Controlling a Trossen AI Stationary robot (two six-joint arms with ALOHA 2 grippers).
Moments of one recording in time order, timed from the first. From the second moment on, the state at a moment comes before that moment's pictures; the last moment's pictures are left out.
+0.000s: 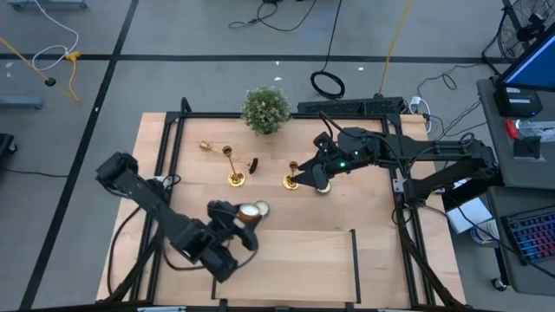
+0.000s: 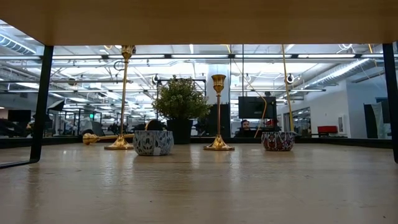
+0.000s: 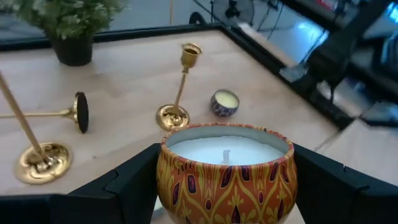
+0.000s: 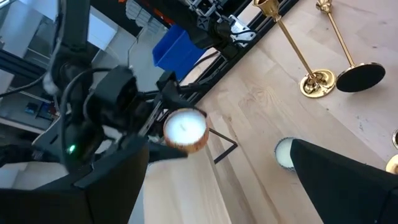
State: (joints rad) left arm -0.67 1.69 1.43 -0.94 -1.05 -1.52; right arm -0.01 1.30 1.30 -0.39 -0.13 0.84
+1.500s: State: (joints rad) left arm -0.64 1.83 1.55 -0.66 -0.70 -0.96; right arm 0.00 1.30 1.30 -0.40 -0.19 0.80
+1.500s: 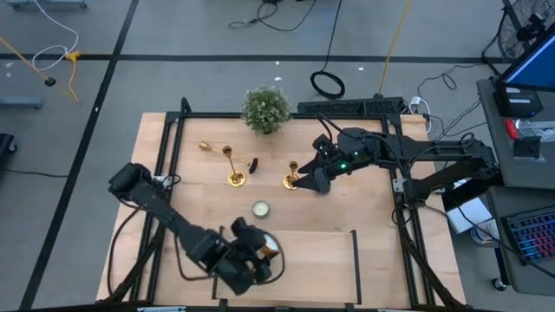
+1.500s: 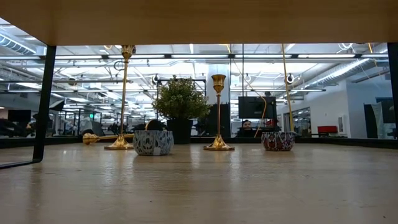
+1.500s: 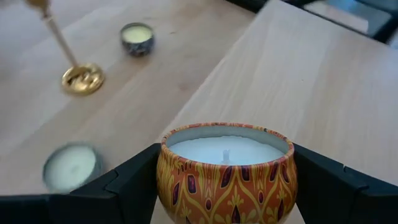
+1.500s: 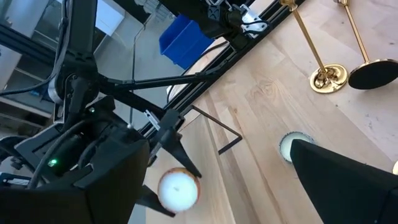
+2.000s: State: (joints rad) left arm -0.52 1.82 1.55 -0.34 -0.44 -0.71; right arm -0.01 1.30 1.30 -0.49 -0.35 0.77
